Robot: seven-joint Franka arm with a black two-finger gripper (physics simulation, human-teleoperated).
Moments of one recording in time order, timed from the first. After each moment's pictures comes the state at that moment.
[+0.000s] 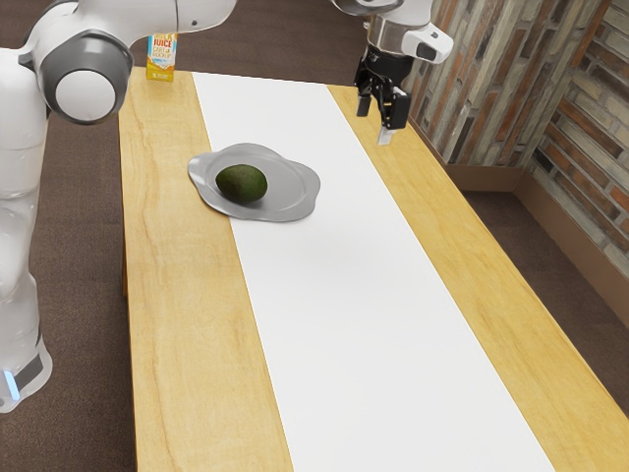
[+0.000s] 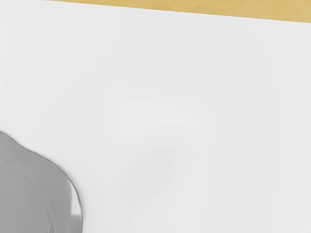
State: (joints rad) arm -0.06 0.16 0.13 -1.23 0.00 1.46 -0.02
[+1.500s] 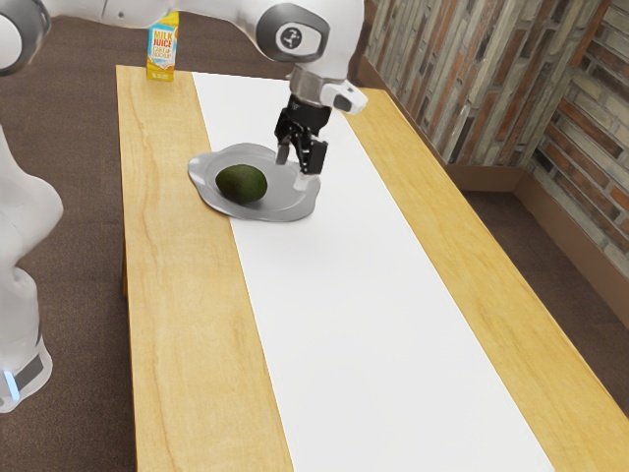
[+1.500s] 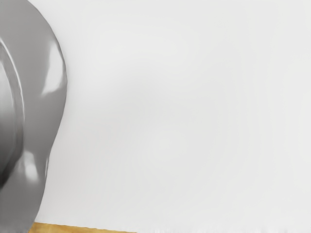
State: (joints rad) arm -0.58 -0.20 0.69 -1.89 0.05 1.63 -0.08
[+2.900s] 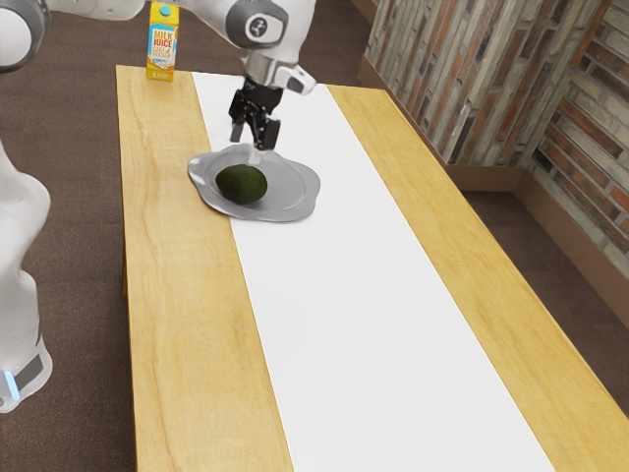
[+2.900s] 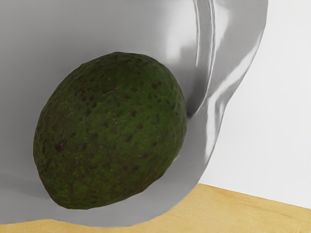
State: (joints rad) arm -0.33 -0.22 0.69 -1.97 0.10 1.61 0.08
